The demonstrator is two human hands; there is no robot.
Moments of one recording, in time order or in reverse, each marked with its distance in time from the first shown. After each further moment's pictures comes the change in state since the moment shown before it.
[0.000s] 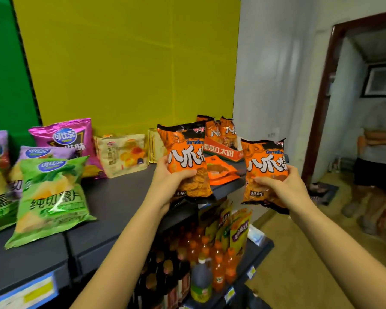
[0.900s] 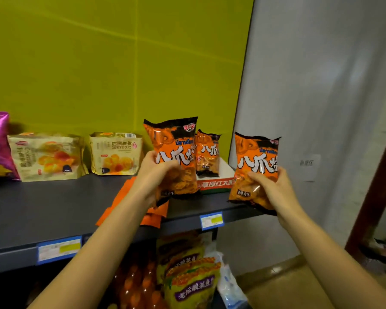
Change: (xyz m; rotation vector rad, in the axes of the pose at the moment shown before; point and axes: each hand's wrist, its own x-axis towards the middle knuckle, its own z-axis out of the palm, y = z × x) left_hand 0.181 -0.055 0.243 0.099 0.354 0.080; right_hand 0.349 0.074 -0.073 0.199 -0.355 -0.113
